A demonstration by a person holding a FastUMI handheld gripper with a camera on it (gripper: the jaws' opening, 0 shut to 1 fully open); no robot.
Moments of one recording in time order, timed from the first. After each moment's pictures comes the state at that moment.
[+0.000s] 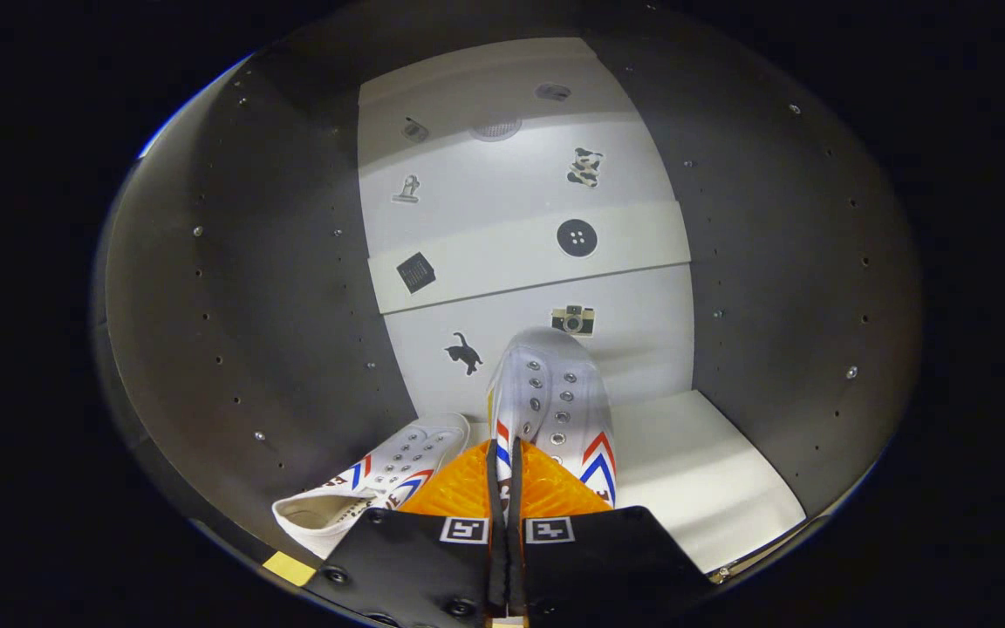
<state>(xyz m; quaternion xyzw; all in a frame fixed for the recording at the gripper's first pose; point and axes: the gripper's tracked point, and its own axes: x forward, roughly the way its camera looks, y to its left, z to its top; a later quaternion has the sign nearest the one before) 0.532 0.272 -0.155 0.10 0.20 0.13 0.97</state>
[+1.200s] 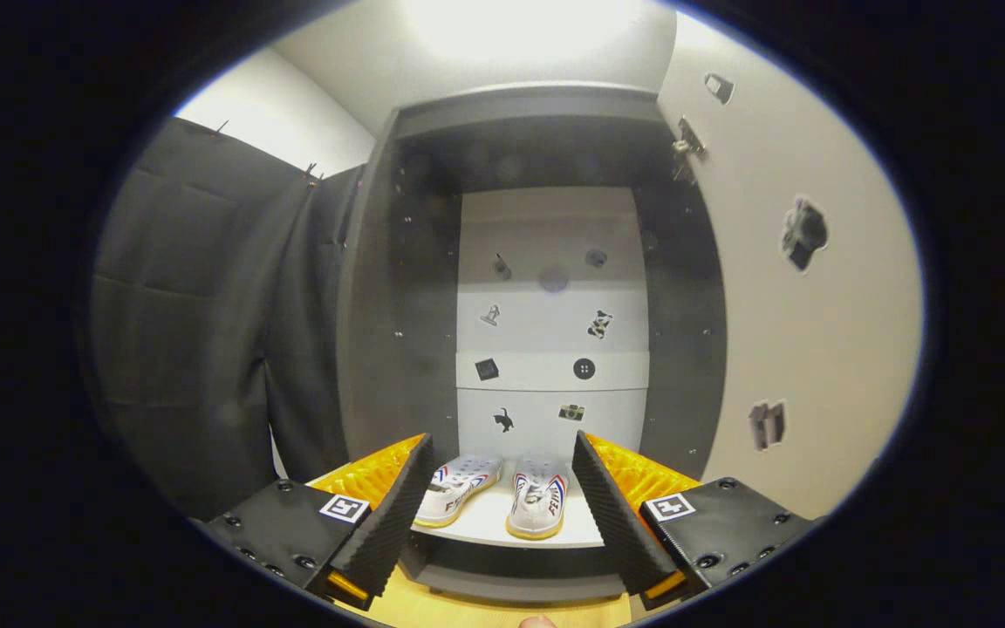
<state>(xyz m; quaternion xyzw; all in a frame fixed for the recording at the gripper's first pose) 0.338 0.247 0.005 0.02 0.05 0.15 0.99</state>
